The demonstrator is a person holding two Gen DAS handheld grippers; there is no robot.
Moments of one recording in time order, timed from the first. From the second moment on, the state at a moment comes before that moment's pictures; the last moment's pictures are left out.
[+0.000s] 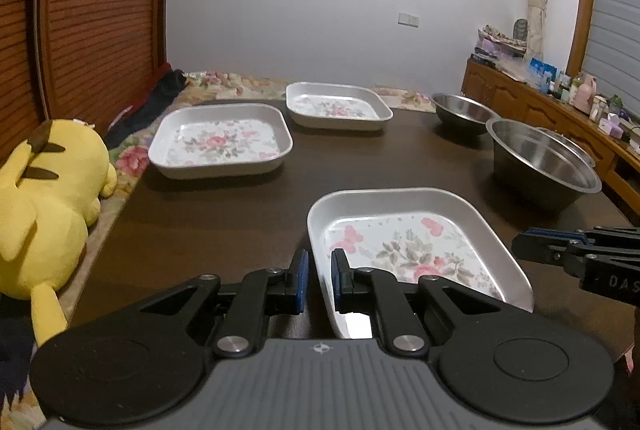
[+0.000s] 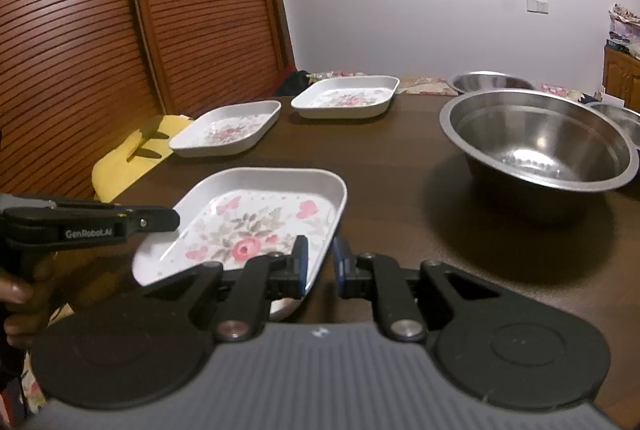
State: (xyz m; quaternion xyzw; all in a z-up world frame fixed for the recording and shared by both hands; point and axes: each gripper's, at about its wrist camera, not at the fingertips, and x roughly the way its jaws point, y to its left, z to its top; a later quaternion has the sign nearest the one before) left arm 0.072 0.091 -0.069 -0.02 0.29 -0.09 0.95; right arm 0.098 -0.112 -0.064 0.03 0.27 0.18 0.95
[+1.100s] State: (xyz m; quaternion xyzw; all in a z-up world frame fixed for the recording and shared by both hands) left arm 0.077 0.095 -0.007 0.01 0.21 -0.03 0.98; right arm 0.107 -0.101 0.009 0.01 0.18 0.20 0.96
